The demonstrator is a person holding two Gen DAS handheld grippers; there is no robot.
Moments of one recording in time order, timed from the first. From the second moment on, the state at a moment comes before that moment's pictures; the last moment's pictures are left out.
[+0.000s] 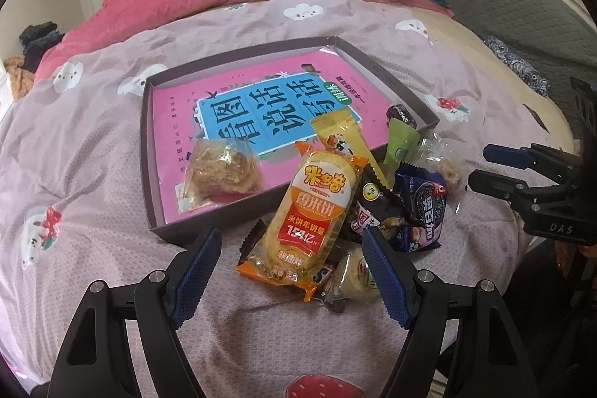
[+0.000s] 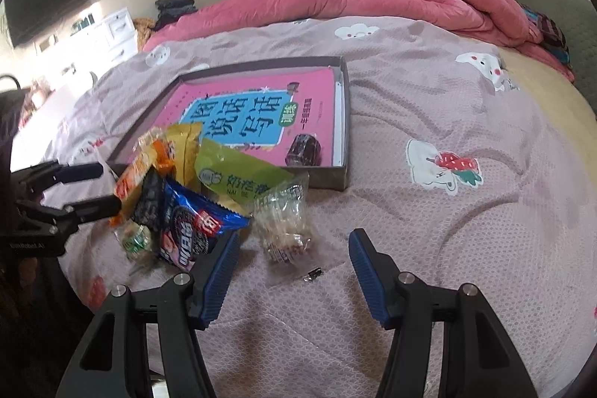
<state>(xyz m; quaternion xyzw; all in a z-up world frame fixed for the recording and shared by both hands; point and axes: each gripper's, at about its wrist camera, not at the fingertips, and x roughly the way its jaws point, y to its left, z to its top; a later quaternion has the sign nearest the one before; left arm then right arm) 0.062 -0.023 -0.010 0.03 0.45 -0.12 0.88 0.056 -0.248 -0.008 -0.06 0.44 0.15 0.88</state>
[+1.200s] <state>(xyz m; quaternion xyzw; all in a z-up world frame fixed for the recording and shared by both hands) 0.087 -0.026 -0.025 0.02 0.46 -0.13 0.88 0.085 -0.234 -0.036 -0.10 0.46 0.17 0.86</state>
